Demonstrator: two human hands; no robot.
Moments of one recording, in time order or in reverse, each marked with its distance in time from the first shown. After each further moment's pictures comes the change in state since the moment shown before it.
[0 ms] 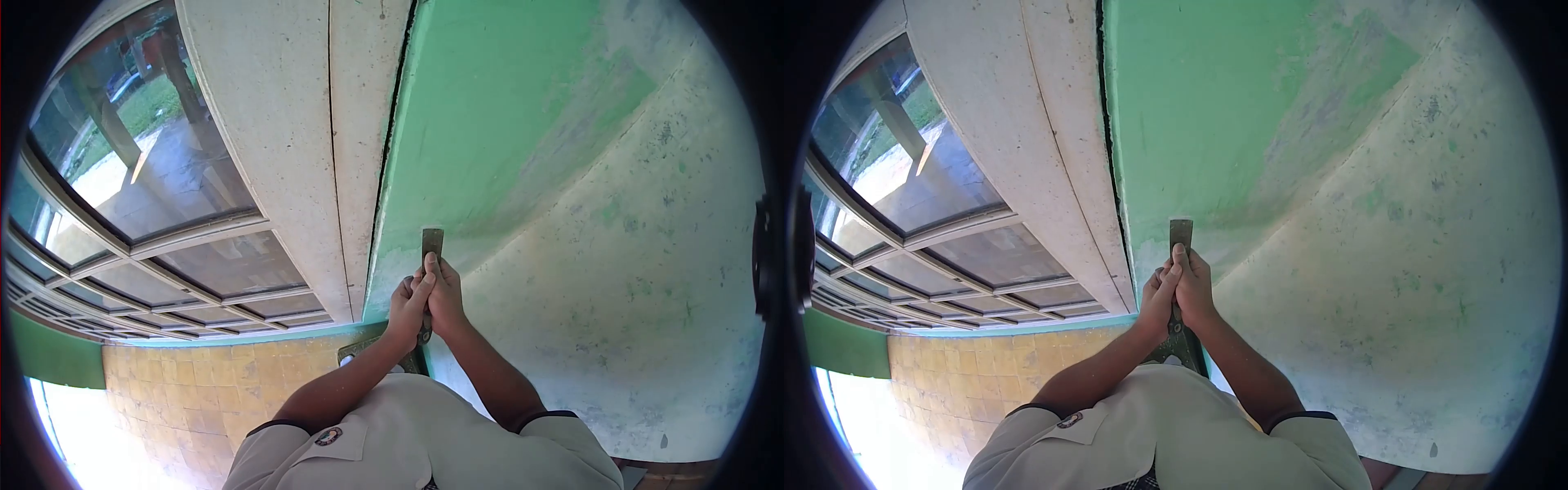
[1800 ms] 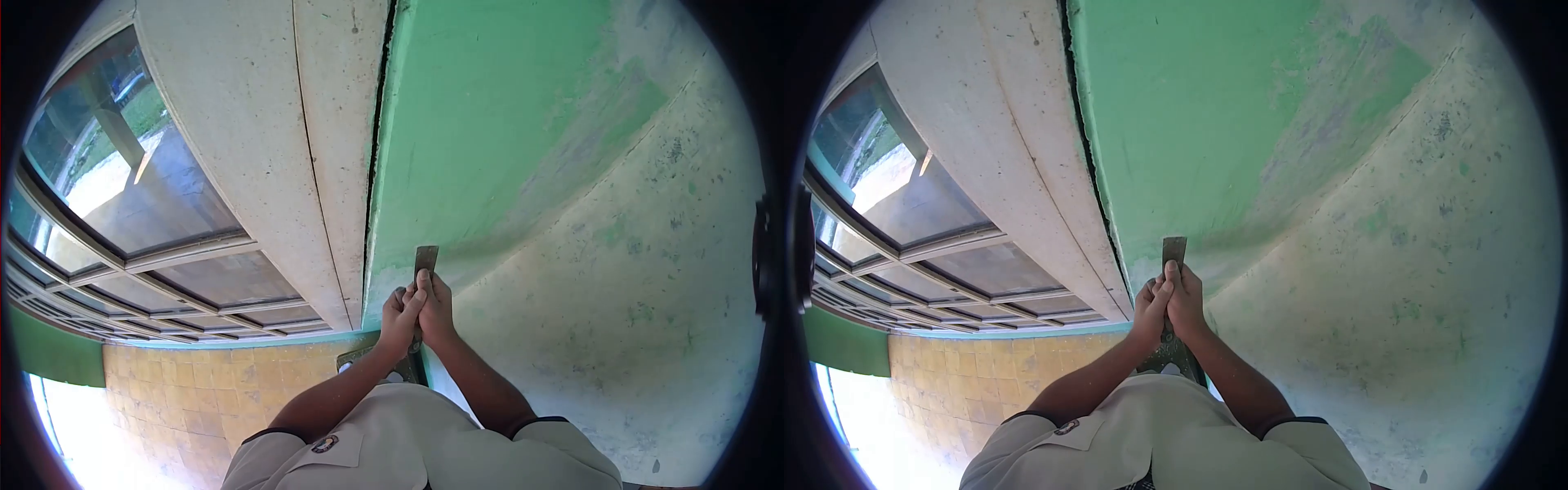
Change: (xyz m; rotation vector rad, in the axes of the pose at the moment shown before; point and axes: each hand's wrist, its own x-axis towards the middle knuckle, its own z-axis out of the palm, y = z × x) left_hand 0.015 -0.012 -0.011 0.084 0.017 0.104; right_hand 0.017 0.019 -0.014 0.001 -0.024 -0.053
